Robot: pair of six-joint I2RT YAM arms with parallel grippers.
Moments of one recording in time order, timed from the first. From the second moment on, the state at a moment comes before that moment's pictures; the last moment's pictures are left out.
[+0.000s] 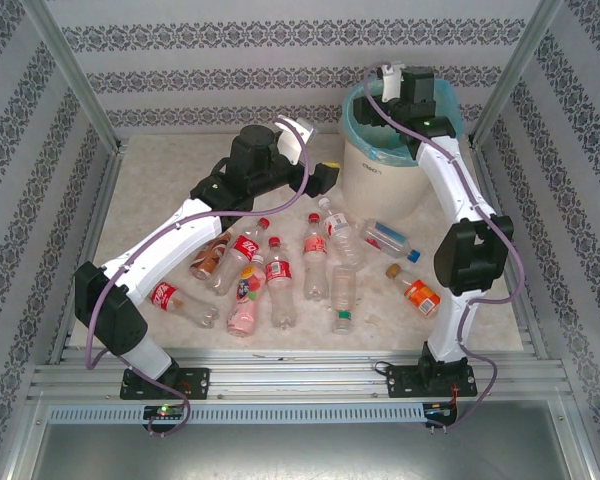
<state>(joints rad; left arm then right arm) -0.61 1.61 1.55 -0.20 0.19 -0.03 0.13 1.96 1.97 -0.42 -0.19 0.00</state>
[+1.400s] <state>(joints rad) -0.68 1.35 1.12 -0.89 0.07 -0.39 0.49 0.94 1.01 -0.53 -0.18 0.24</state>
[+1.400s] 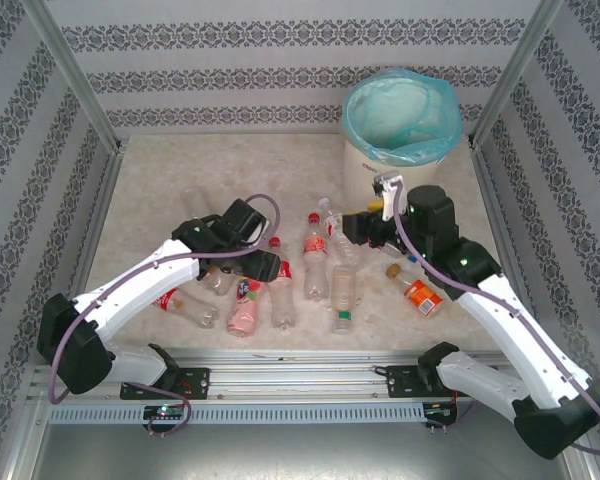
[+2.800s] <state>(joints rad) -0.81 2.02 1.56 -0.79 0.11 -0.49 0.39 0.71 0.77 -0.56 0.02 0.27</state>
